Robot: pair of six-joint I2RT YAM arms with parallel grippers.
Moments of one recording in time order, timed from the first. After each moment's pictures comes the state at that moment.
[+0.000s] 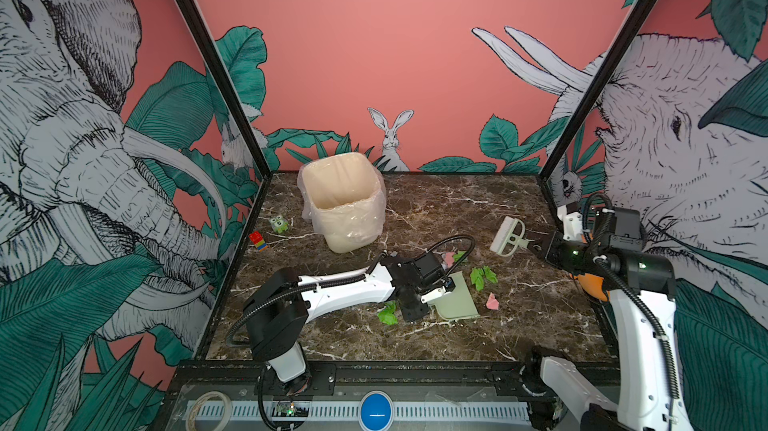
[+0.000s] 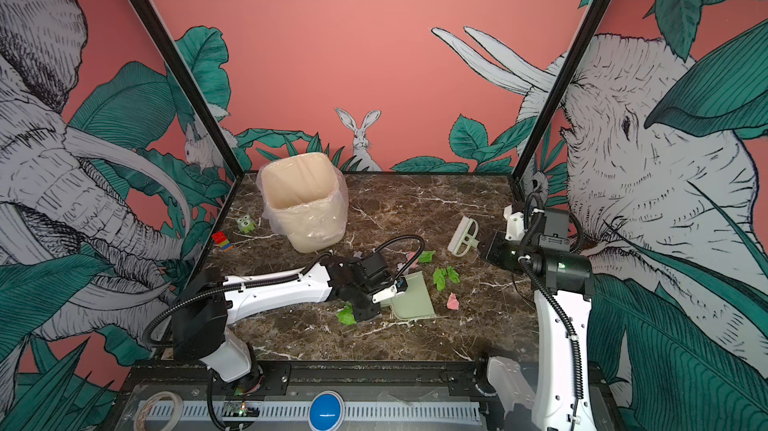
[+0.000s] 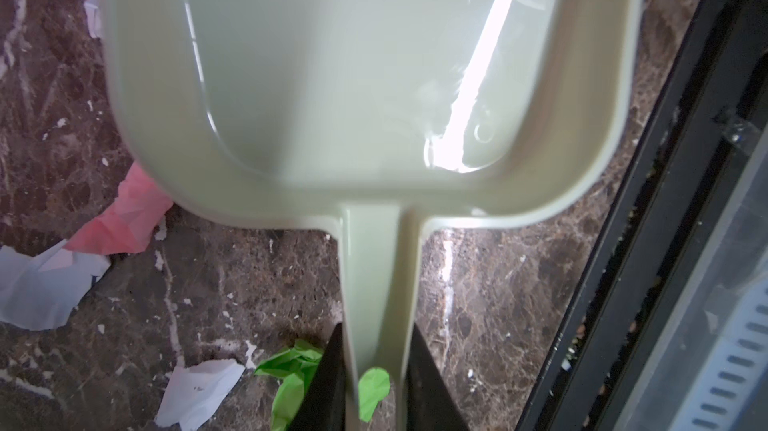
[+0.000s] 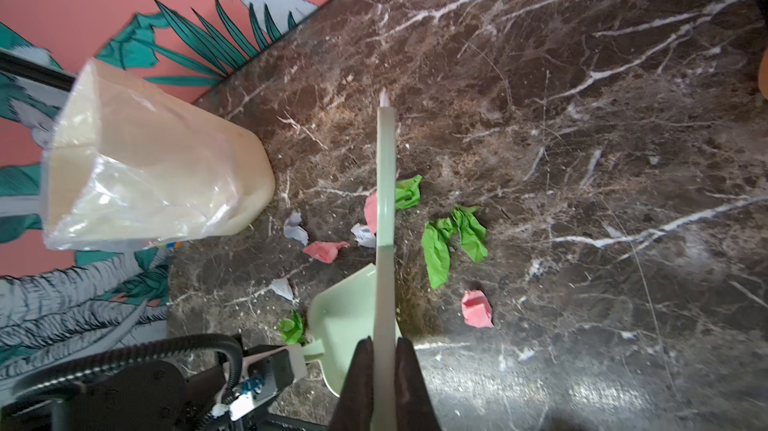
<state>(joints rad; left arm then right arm) -1.13 1.65 1.18 -0.82 0.06 0.22 -0.15 0.97 1.31 -1.27 -0.43 0.23</state>
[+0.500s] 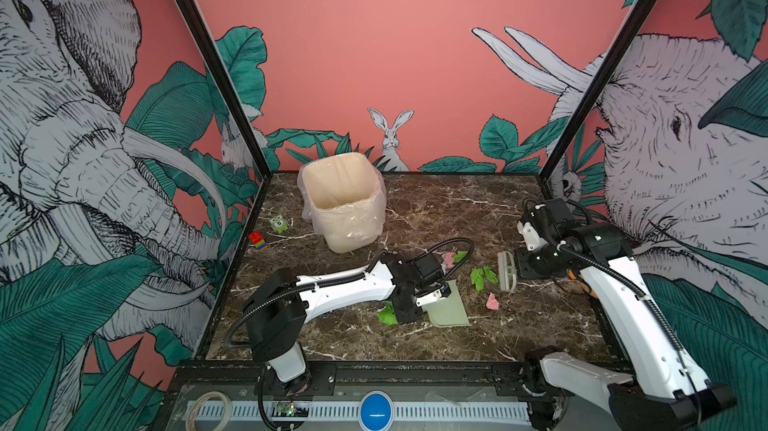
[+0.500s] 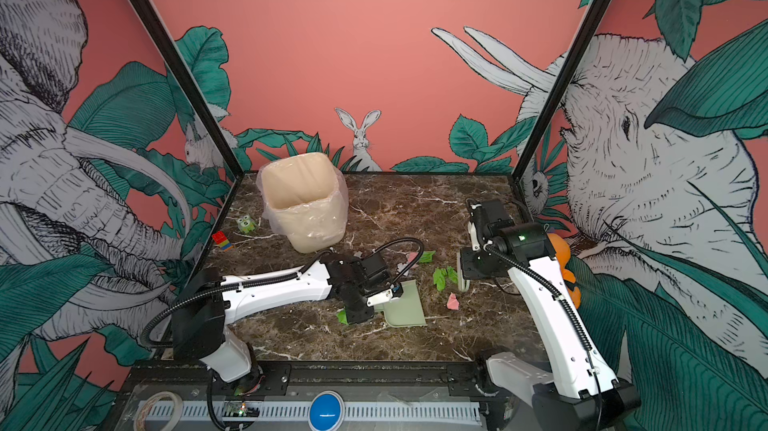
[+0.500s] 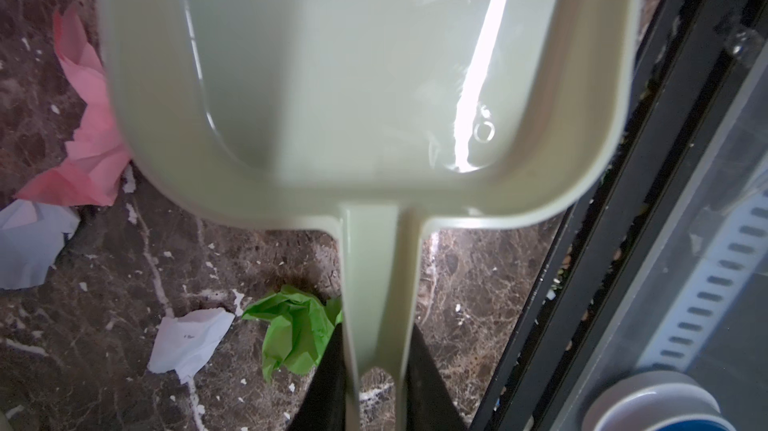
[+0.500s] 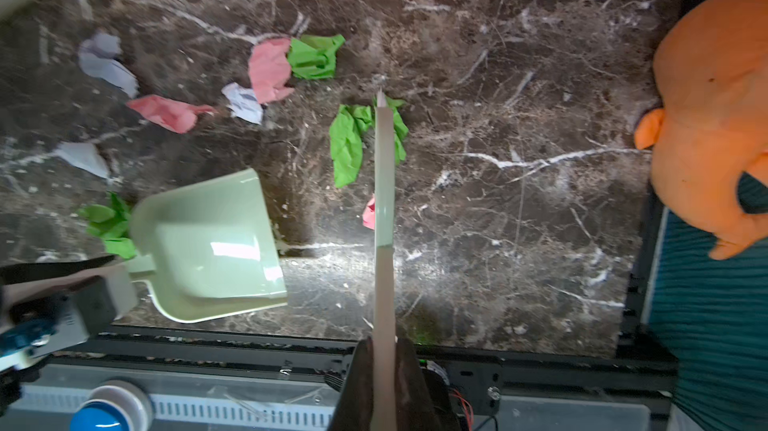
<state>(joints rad) -1.13 1.65 1.23 -0.96 0.06 0.26 0.30 1.14 1.36 -1.51 0.07 0.24</state>
